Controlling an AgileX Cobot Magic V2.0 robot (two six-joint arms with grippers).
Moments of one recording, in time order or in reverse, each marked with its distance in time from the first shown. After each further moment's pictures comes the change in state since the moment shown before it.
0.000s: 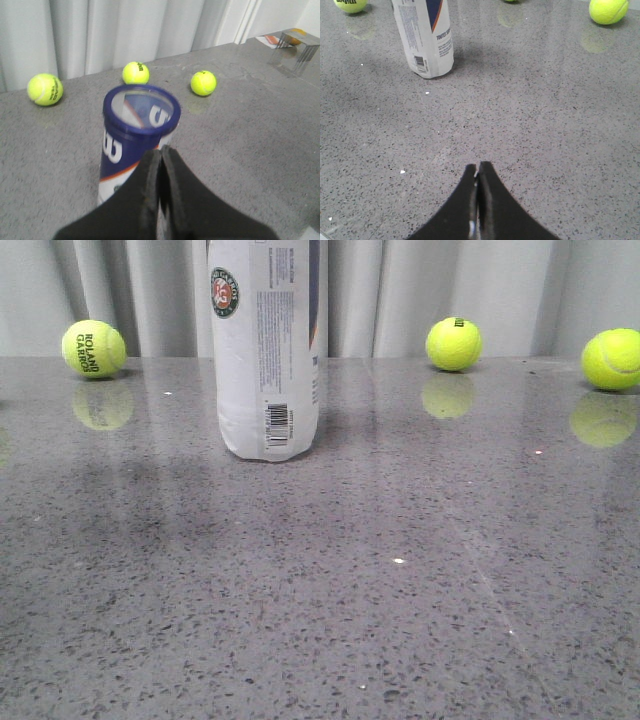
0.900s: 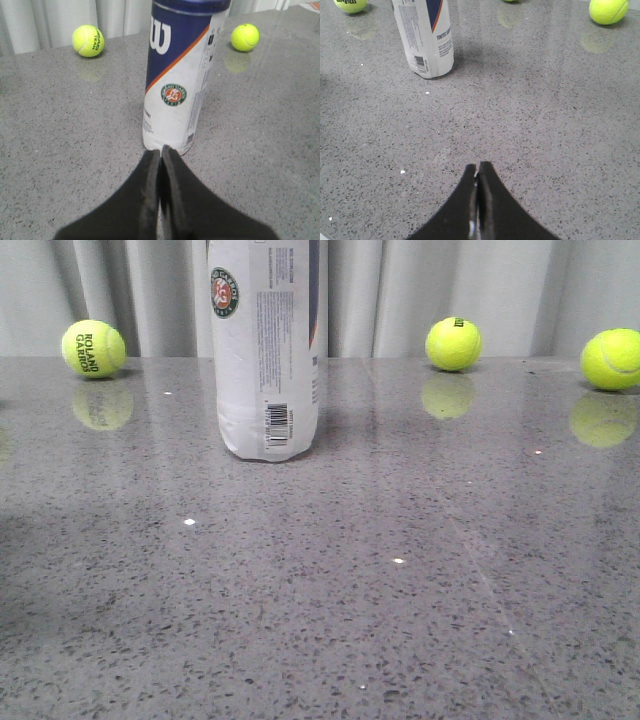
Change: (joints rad) left arm 0.000 -0.281 0.460 0.107 -0.192 0.000; right arm 0.000 0.000 0.000 0.000 0.000 0.000
